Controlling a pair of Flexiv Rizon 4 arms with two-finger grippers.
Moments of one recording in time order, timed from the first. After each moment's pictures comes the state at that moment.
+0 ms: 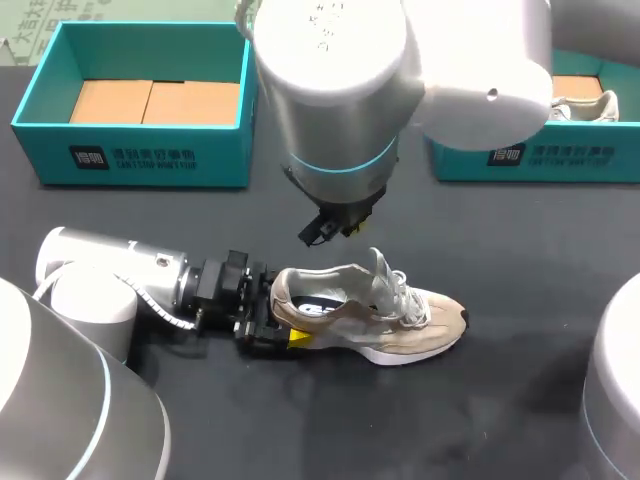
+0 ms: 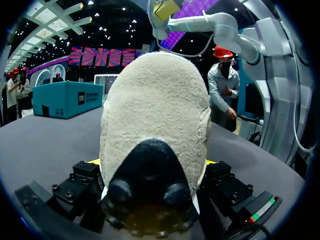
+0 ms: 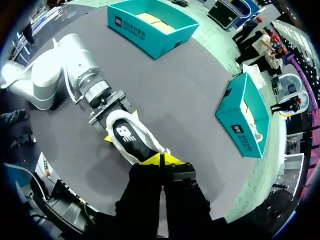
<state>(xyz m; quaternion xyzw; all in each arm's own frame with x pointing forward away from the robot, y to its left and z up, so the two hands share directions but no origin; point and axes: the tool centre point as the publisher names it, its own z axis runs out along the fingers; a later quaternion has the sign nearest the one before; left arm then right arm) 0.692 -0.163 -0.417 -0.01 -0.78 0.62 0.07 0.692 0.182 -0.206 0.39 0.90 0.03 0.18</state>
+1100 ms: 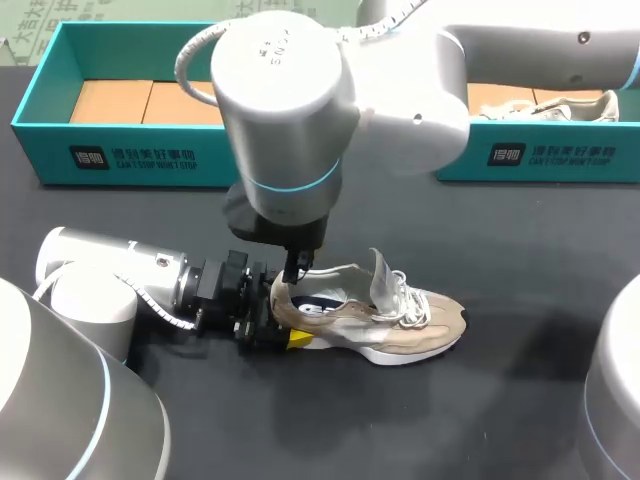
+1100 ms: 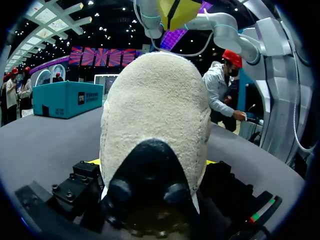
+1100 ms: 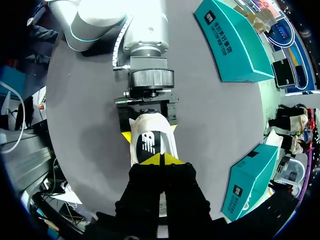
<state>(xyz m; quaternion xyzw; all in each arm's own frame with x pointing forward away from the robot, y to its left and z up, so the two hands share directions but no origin) 0.692 -0.163 -0.417 -0.01 -0.78 0.62 0.07 0.695 0.234 -0.269 0.11 0.99 0.00 0.11</state>
